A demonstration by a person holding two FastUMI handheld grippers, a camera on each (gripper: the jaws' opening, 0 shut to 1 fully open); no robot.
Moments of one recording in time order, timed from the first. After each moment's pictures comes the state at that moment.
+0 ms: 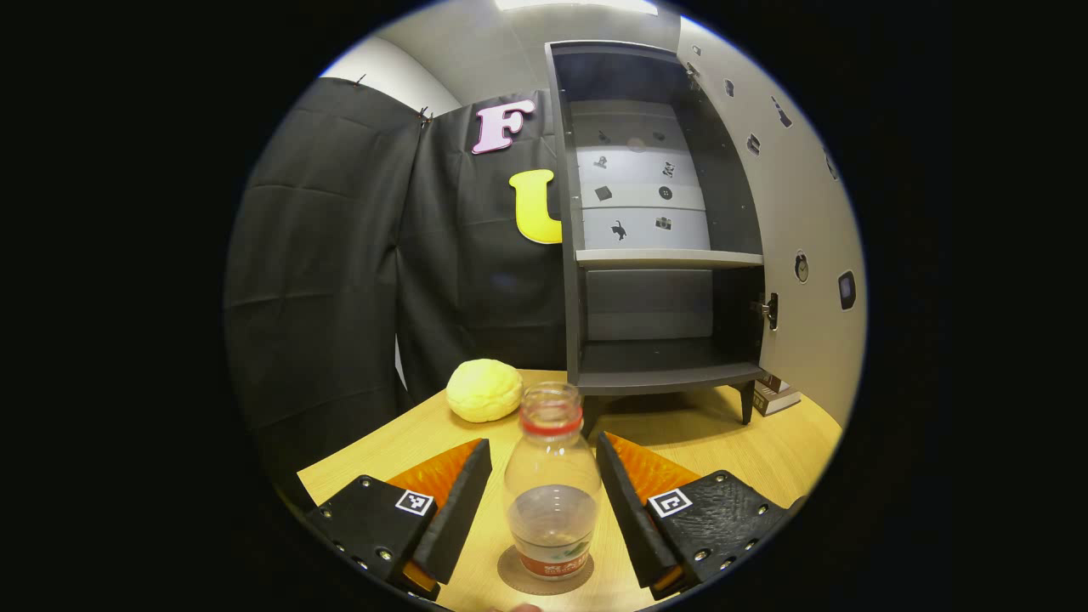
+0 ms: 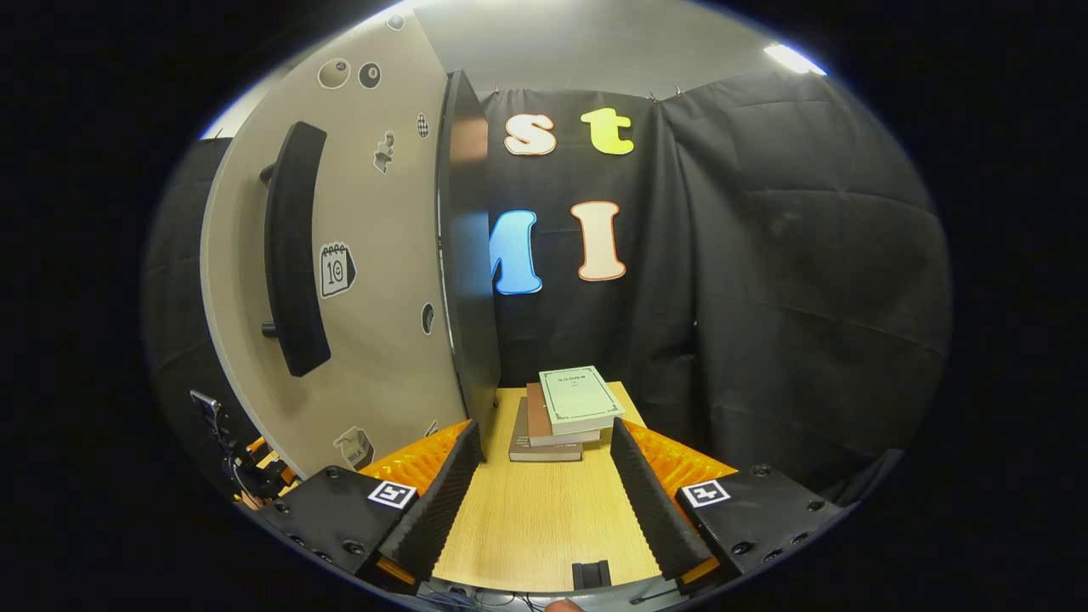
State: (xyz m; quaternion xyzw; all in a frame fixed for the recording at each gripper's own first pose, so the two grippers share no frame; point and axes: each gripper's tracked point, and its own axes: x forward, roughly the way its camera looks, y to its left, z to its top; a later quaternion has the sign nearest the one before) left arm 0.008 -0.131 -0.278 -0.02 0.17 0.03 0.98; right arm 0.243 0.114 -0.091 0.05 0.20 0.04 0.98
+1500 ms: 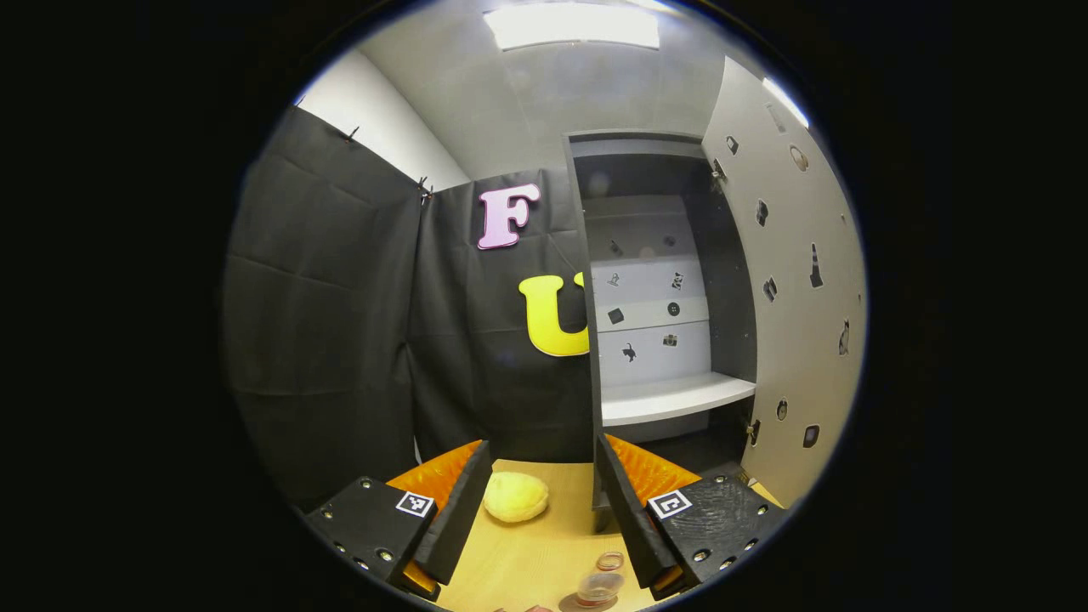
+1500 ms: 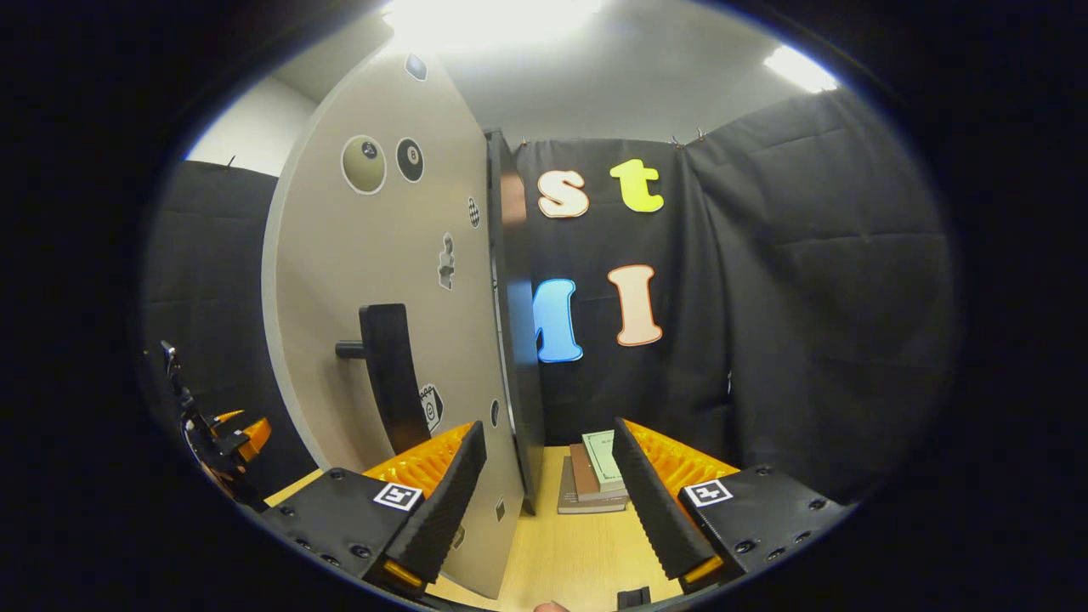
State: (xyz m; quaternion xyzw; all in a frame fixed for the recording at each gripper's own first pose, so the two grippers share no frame) left arm 0.038 -0.046 -0.045 -0.01 0.07 0.00 1.00; right arm 0.263 0.166 0.019 0.06 0.11 0.08 0.99
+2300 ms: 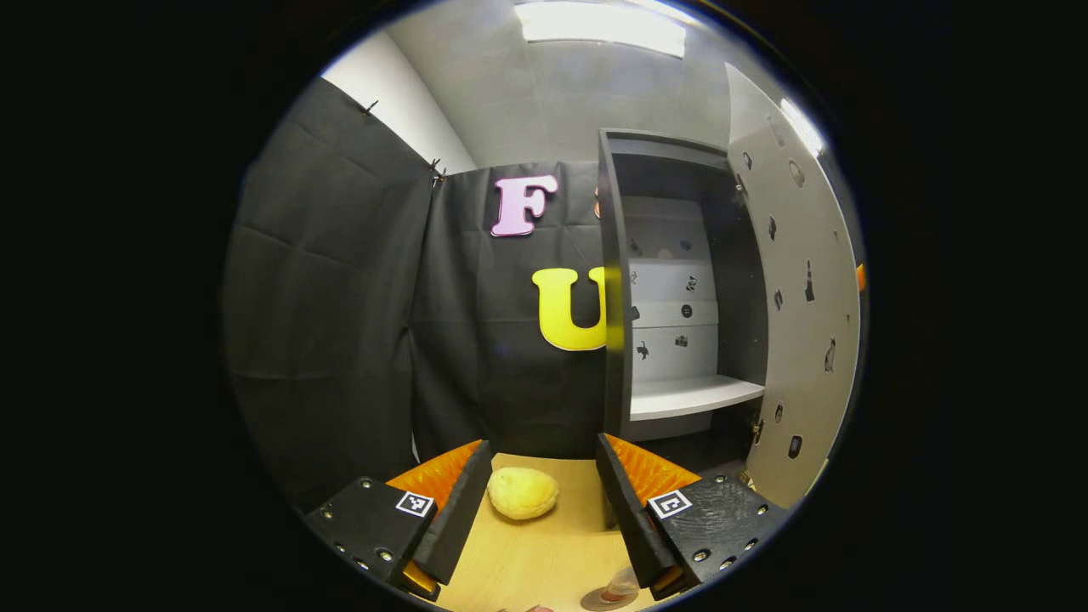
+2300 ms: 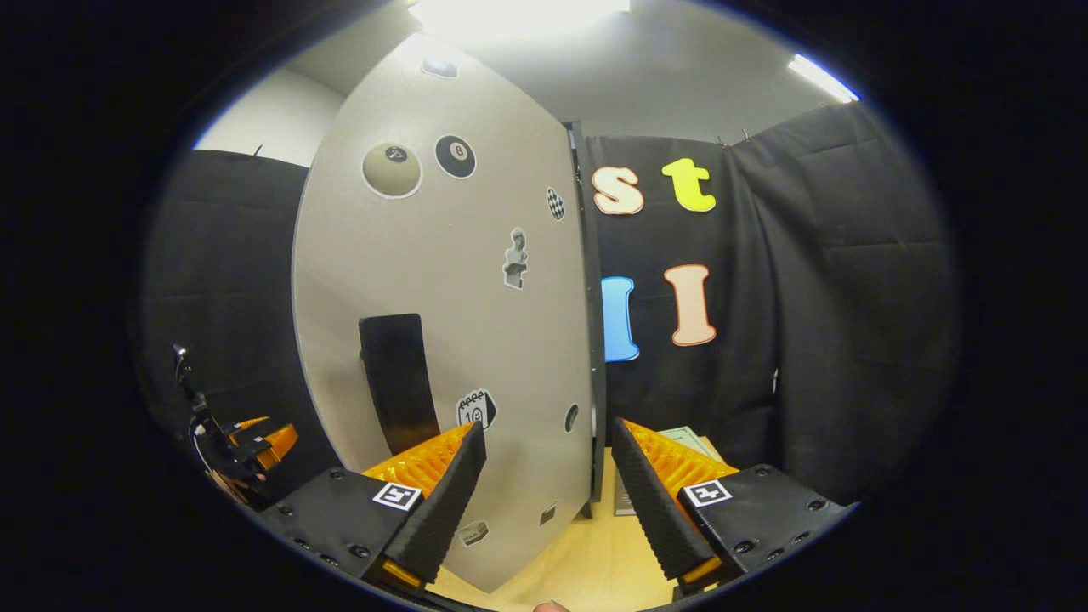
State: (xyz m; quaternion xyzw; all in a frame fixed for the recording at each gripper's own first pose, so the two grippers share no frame) left arm 0.038 0.029 -0.064 -0.05 0.07 -0.01 1.00; right arm 0.266 0.283 0.028 0.08 0.12 0.14 0.98
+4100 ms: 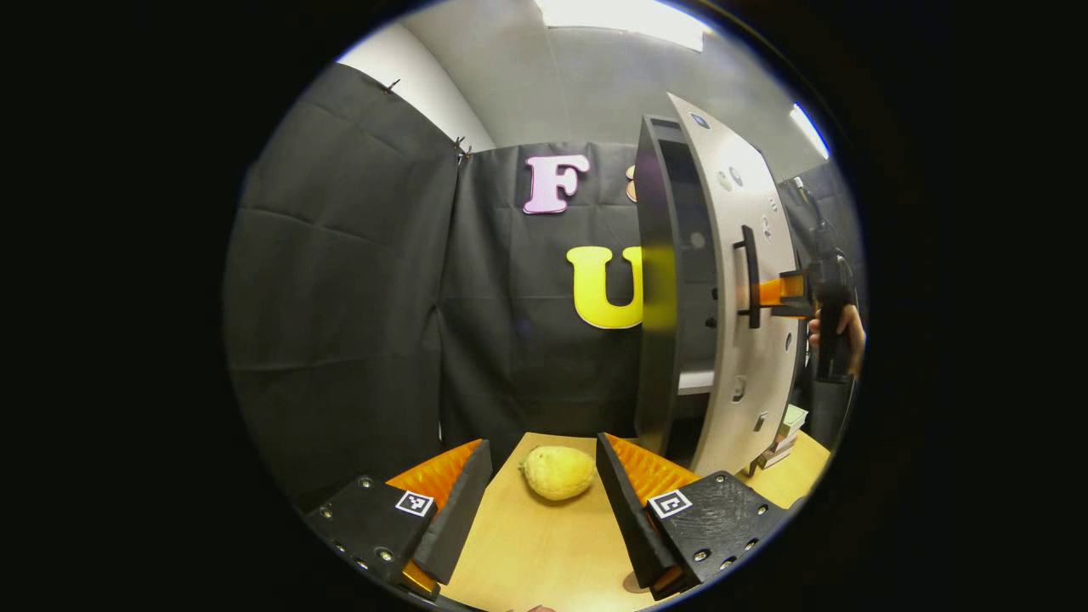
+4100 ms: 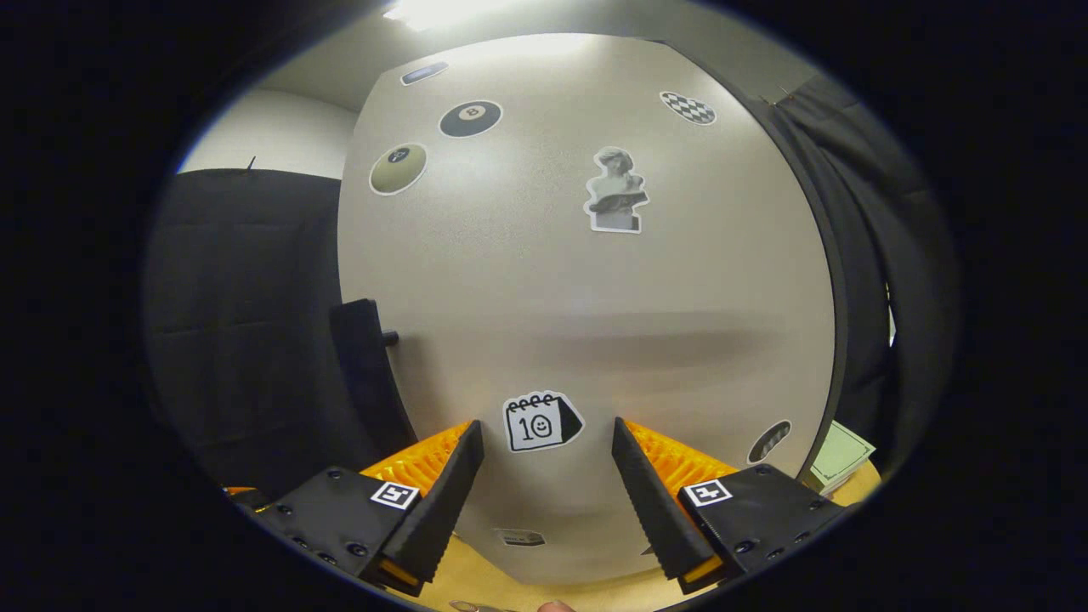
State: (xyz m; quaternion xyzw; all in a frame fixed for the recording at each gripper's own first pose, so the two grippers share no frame) left arm 0.022 0.102 -0.083 -0.05 0.10 0.02 0.99; right arm 0.382 0.487 0.008 0.14 0.11 0.23 0.96
